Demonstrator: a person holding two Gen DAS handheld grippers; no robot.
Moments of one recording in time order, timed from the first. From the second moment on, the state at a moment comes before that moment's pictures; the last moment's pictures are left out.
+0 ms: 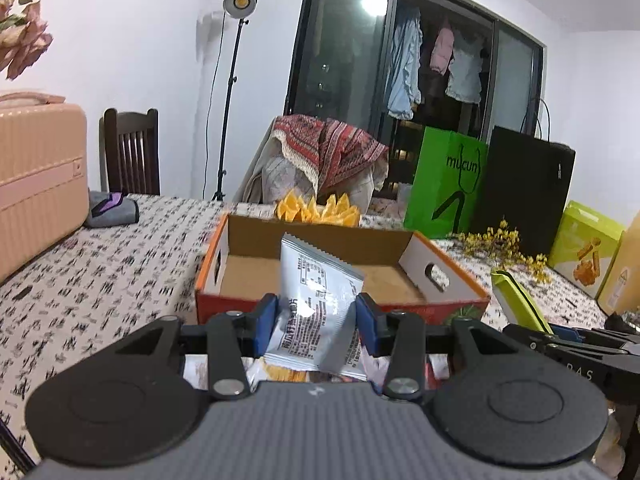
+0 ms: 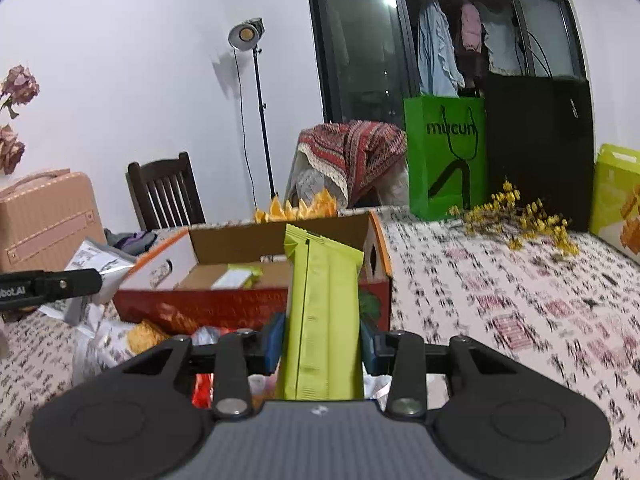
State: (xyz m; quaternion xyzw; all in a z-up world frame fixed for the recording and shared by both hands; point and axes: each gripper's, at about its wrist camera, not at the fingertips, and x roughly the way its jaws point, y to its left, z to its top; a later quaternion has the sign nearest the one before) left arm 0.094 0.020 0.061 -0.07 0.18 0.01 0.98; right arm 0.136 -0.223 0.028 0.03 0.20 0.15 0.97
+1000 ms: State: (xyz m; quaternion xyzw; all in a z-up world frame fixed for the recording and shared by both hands) left arm 0.259 0.042 0.047 -0.11 0.21 0.05 0.97; right arm 0.312 -0.173 0.027 0.06 0.24 0.17 0.95
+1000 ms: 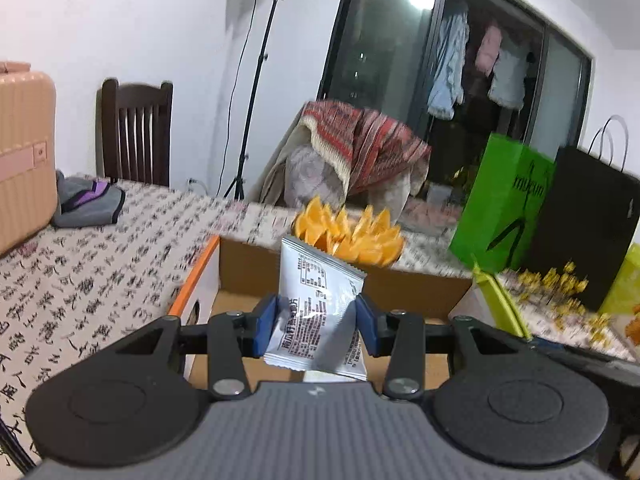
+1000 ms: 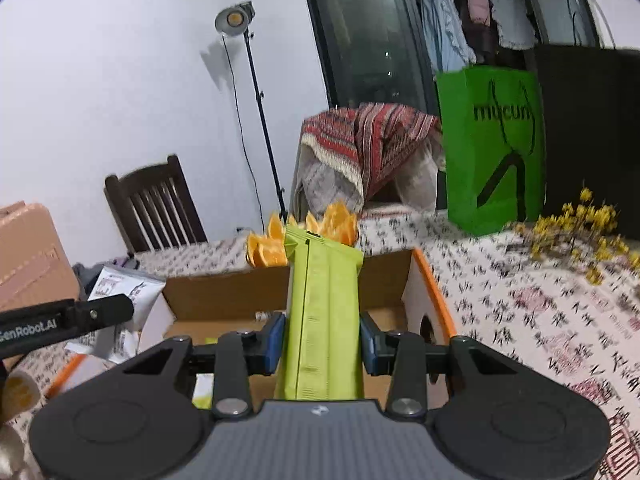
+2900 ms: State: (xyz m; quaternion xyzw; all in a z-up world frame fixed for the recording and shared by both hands) left arm 0.149 0.032 0.092 -0.09 0.15 0.05 0.98; right arm 0.199 -0.200 0.074 0.01 0.18 0.16 0.97
